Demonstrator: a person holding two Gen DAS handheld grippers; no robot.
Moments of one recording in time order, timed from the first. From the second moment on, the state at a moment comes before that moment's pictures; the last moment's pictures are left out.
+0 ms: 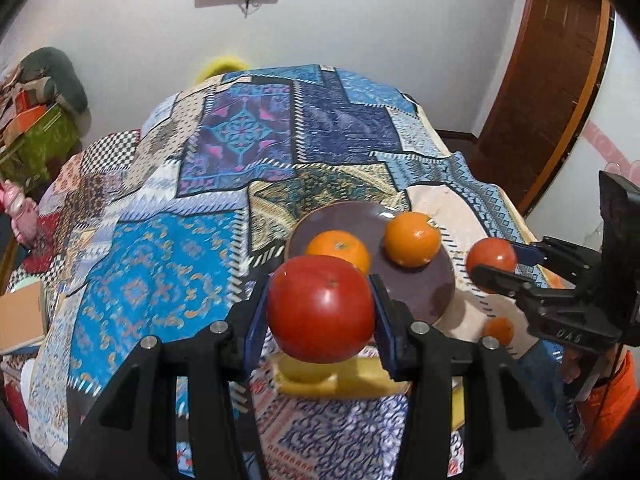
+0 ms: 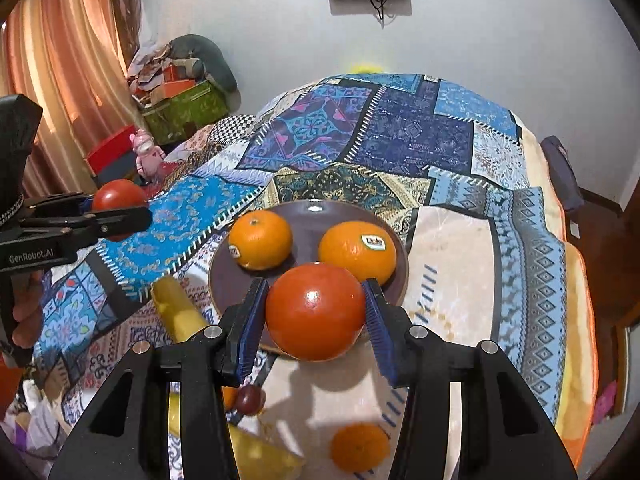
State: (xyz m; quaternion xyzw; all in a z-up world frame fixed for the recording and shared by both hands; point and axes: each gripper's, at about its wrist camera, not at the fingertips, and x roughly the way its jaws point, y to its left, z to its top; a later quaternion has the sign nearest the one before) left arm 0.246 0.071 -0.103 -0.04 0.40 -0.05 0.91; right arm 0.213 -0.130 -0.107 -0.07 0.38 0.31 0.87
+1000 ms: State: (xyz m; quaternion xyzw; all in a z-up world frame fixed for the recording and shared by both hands) left arm 0.299 0.025 -0.182 -0.01 0.48 -0.09 0.87; right arm 0.246 -0.113 -0.156 -0.07 0.44 0.31 0.84
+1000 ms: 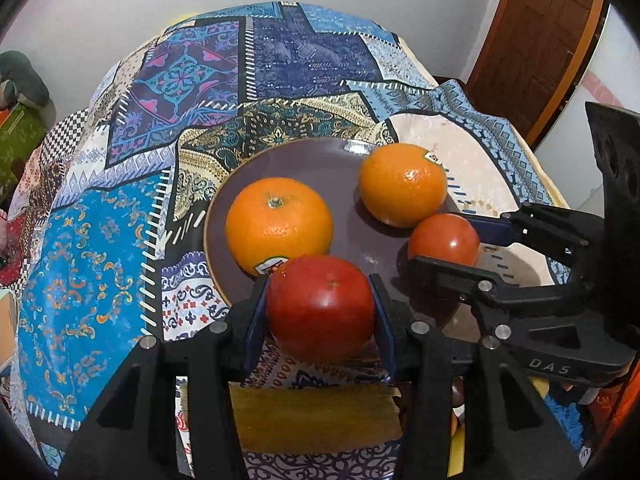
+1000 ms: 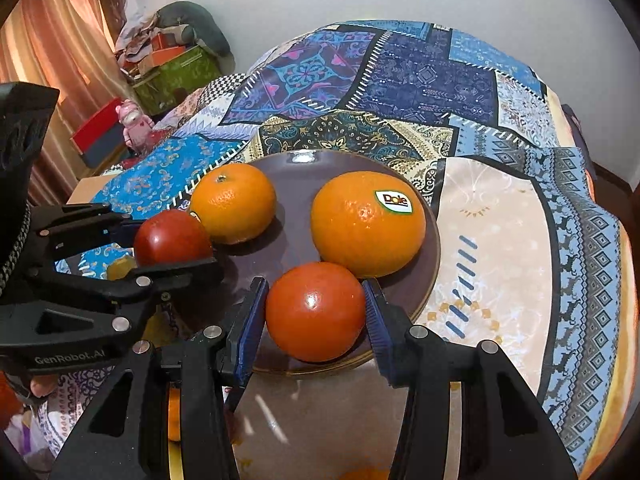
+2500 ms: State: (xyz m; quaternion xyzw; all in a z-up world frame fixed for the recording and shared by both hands) left arm 0.197 0.058 -0.163 -0.06 0.48 -0.03 0.88; right arm 0.158 -0.198 -0.130 -0.03 0.43 0.25 0.87
